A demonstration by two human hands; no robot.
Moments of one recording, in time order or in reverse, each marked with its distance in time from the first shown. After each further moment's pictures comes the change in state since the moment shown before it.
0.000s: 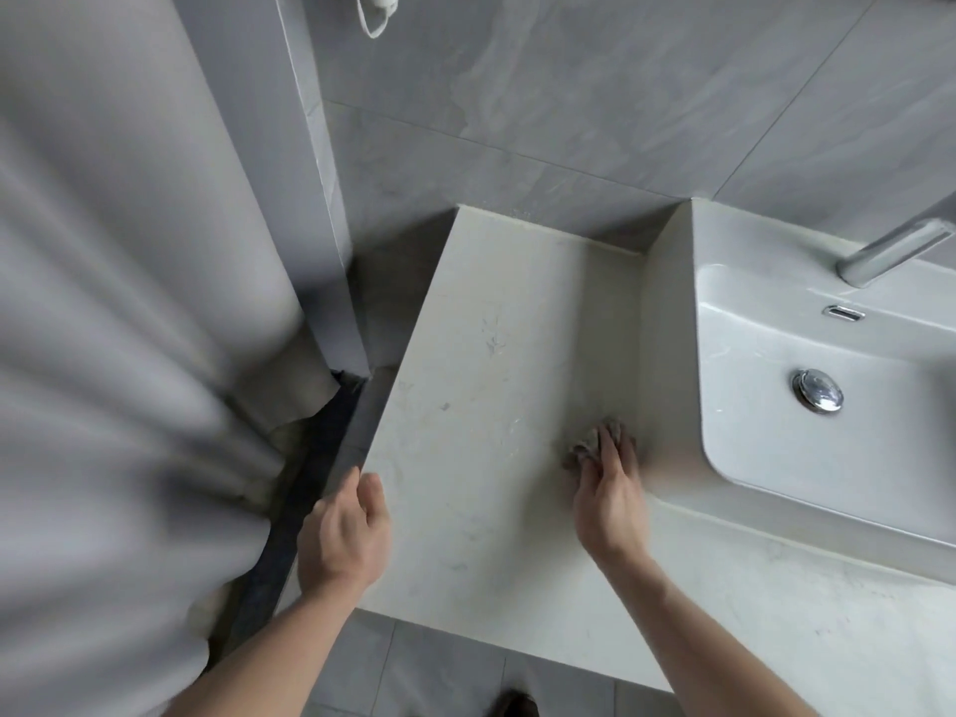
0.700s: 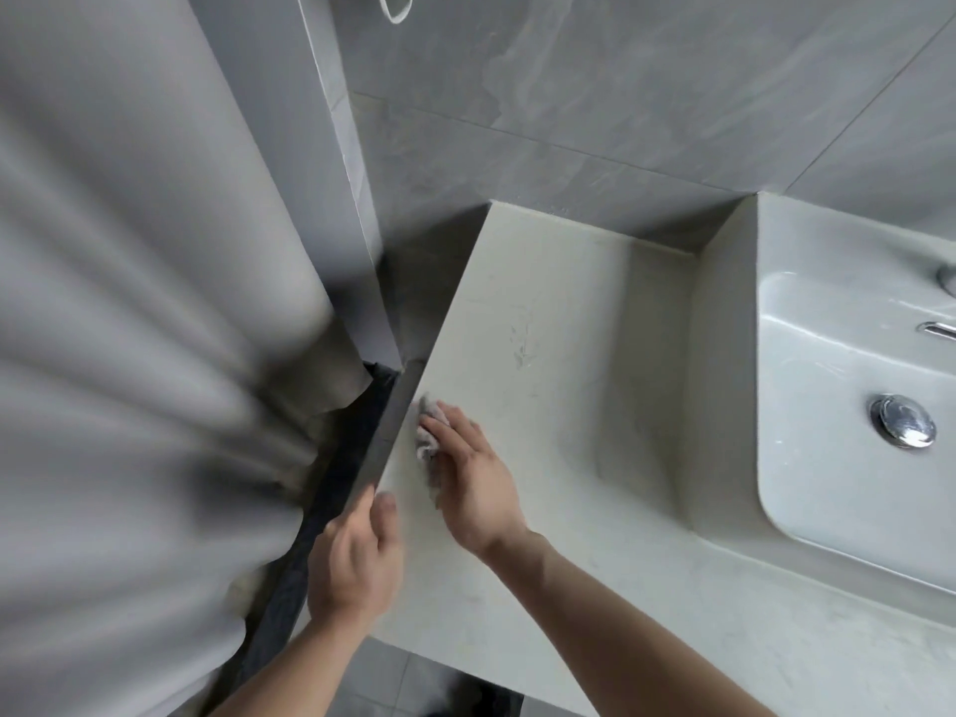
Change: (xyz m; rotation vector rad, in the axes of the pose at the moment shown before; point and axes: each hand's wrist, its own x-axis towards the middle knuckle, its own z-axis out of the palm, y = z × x) left_hand -0.001 0.002 0.002 0.067 0.042 0.000; right_hand -0.001 -0.129 0.075 0.284 -0.358 -0.557
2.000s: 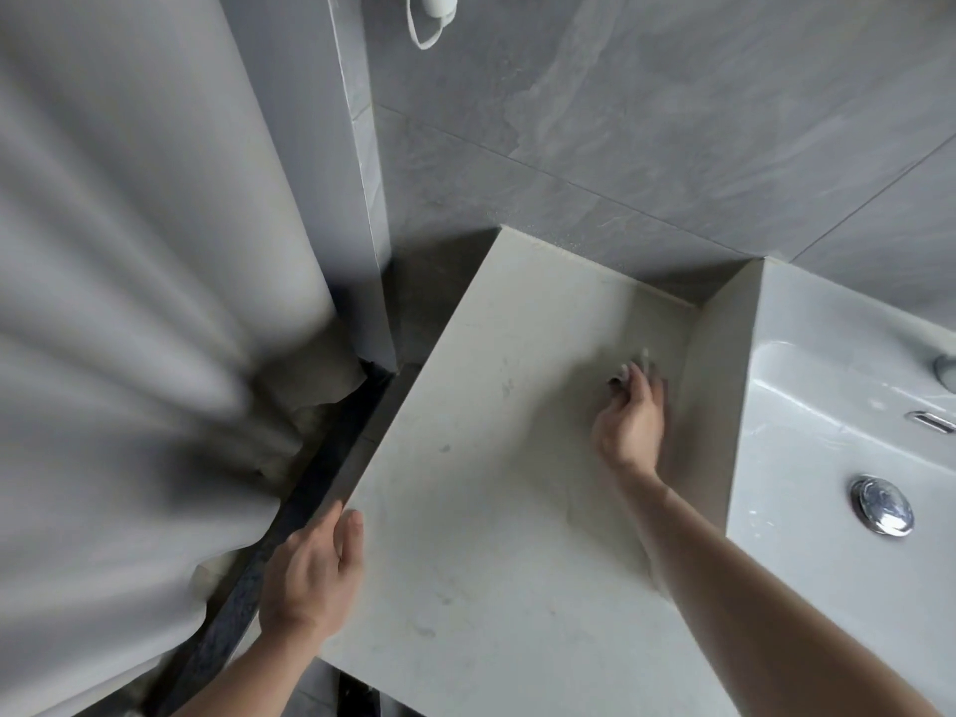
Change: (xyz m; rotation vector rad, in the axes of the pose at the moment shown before) left_hand 0.002 0.004 -0.007 0.060 -0.056 -0.100; right_hand 0.077 0.130 -0.146 -0.144 0.482 0.491
